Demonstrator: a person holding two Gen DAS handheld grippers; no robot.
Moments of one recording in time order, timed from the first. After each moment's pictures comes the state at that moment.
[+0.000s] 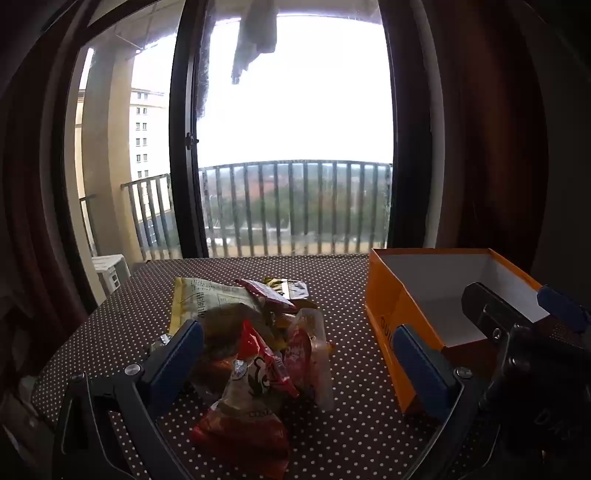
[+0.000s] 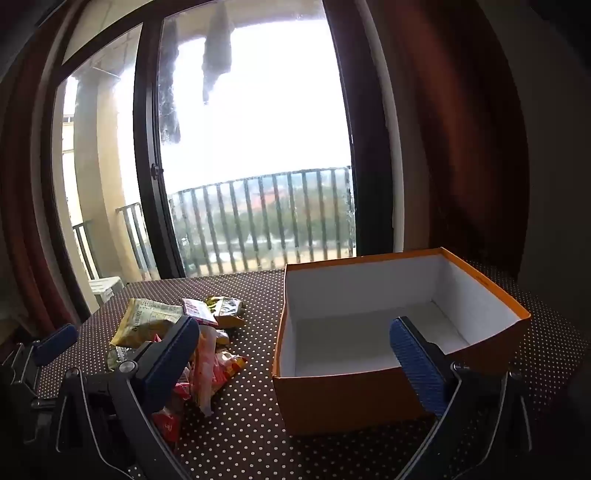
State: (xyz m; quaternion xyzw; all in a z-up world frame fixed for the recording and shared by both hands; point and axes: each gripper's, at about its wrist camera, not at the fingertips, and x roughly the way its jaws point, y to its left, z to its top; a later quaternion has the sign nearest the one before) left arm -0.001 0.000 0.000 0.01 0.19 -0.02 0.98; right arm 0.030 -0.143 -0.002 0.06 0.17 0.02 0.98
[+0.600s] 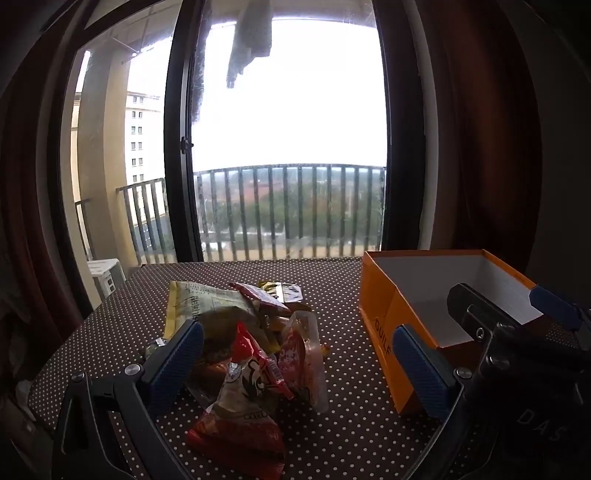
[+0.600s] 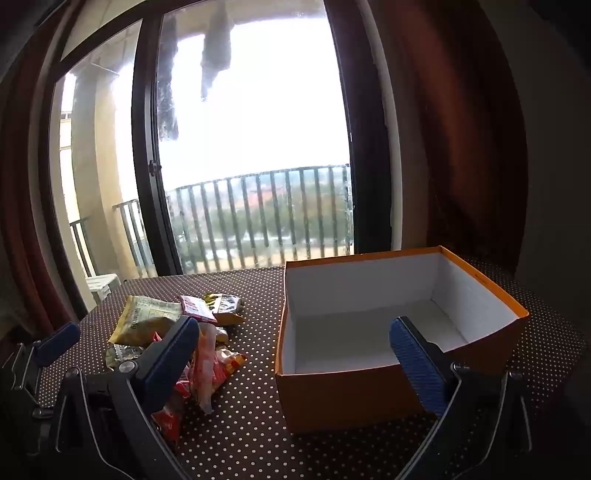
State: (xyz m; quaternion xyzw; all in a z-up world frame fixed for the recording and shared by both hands) left arm -0.001 -0.002 -0.001 0.01 0.20 -0.02 0.98; right arm 0.030 -0.137 -0.002 0.05 0.18 0.01 0.98
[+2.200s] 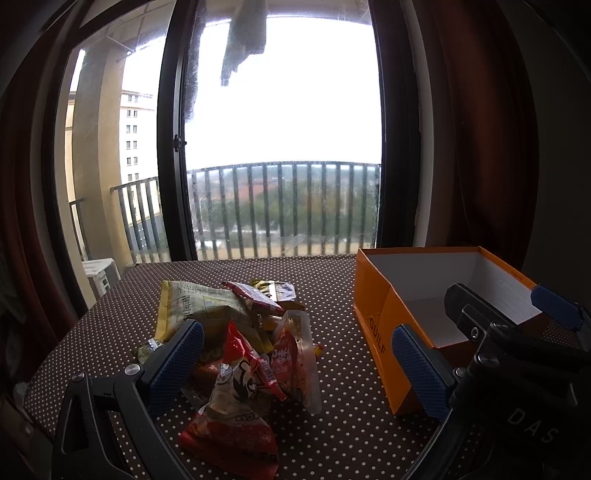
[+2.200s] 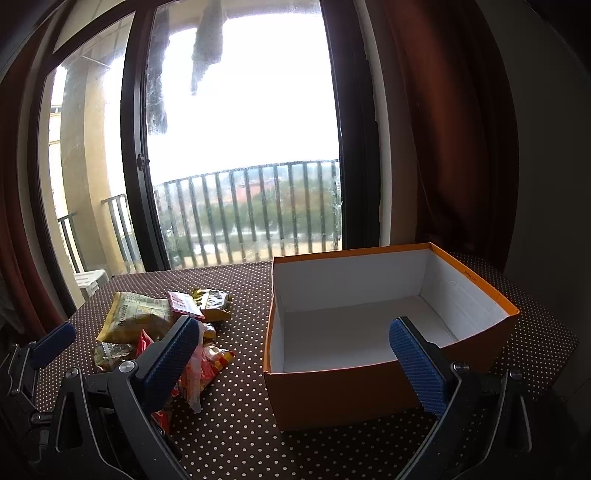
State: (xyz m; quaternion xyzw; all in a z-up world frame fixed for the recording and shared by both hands) left arm 0.001 -0.008 -0.003 0.01 0.20 -0.03 0.98; right arm 0.034 -0.136 0.001 0.05 0.20 -0.02 0.98
